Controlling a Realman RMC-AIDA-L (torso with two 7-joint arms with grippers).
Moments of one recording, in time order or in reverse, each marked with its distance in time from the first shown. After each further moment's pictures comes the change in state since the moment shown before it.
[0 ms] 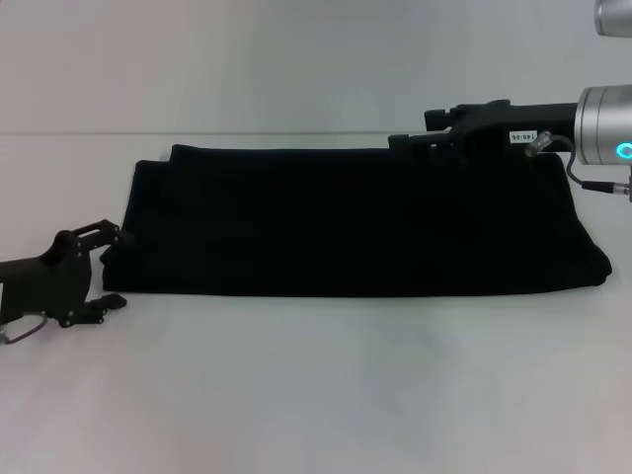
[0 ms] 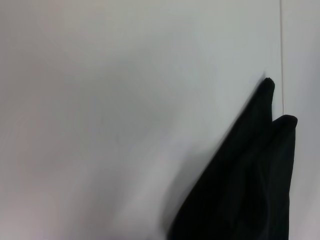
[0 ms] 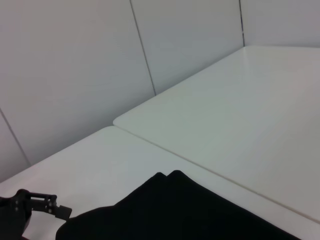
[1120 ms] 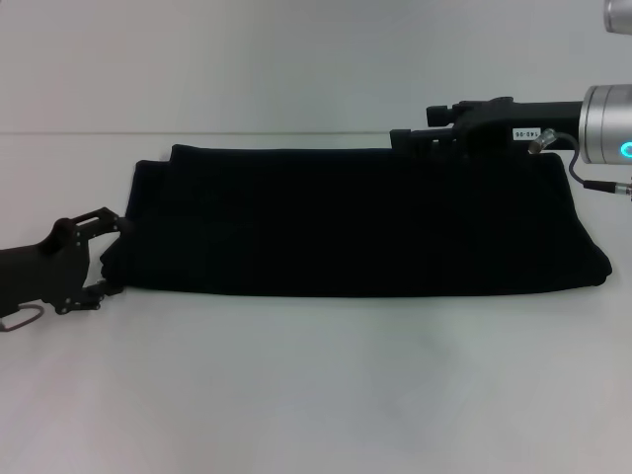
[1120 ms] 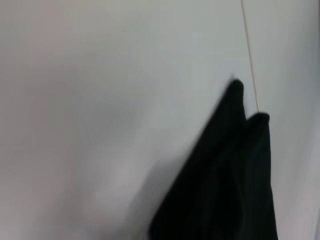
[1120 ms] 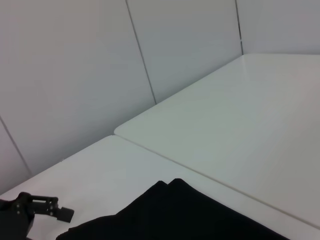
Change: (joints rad) left arm -0.006 0.006 0.001 0.008 -0.025 0.010 0.090; right arm -0.012 0.001 0.002 -0.008 0.026 -0.006 0.001
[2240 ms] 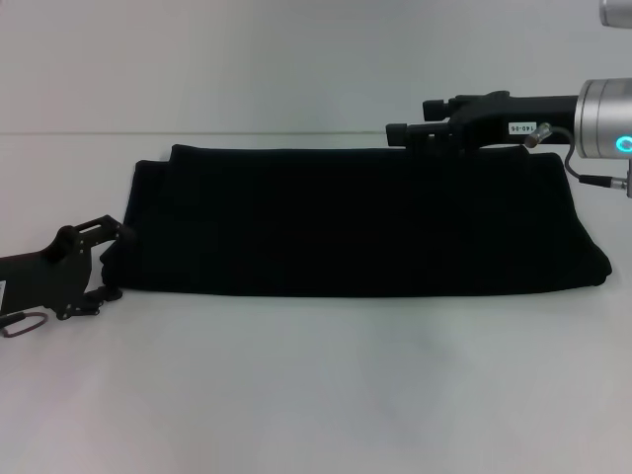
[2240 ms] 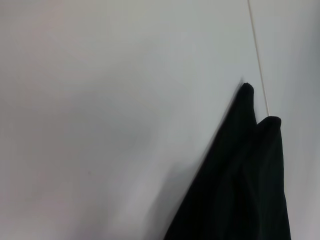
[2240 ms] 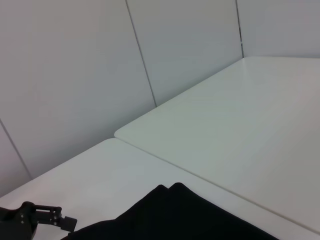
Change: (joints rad) left arm 0.004 -0.009 0.009 -0.017 -0.002 -0.049 0.039; right arm 0.010 0.003 0.000 -0.002 0.001 0.007 0.002
